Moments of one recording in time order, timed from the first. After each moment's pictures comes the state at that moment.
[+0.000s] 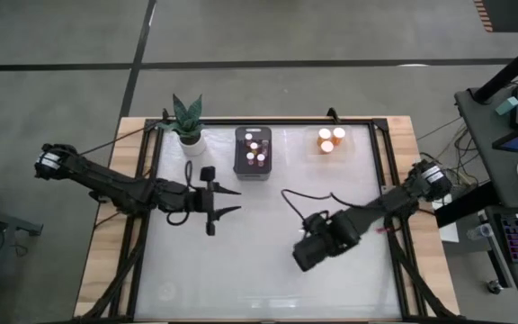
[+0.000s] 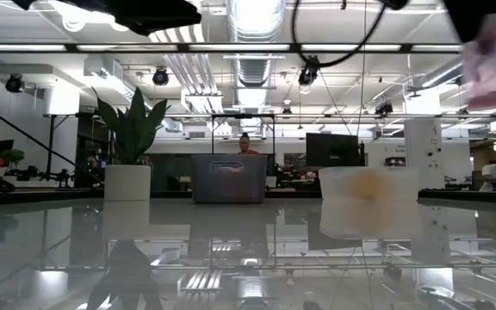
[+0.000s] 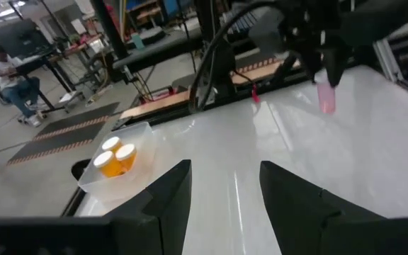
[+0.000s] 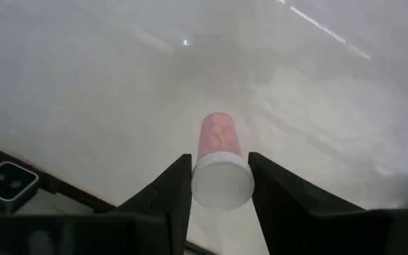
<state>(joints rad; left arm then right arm) -0.28 1.09 0.66 0.24 -0.38 0.24 0.49 1.76 1.55 -1.25 -0.08 1.55</state>
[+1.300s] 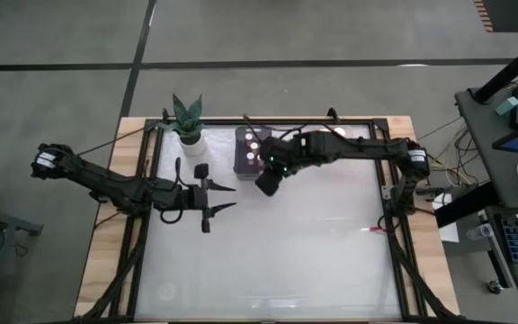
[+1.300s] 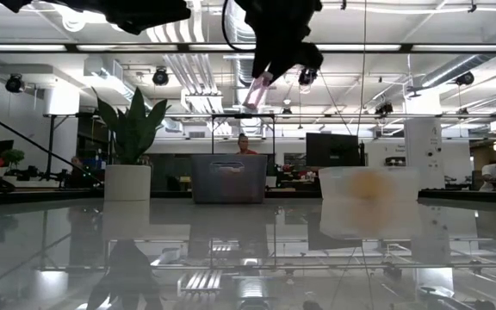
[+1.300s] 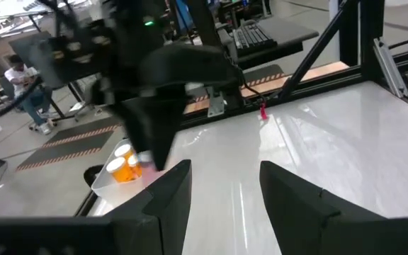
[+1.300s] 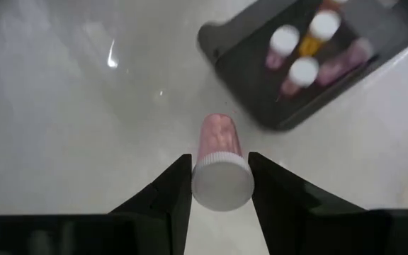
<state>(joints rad) -0.28 1.00 0.60 0.28 -0.40 0.25 -0.08 1.84 1.80 -1.01 0.09 0.54</state>
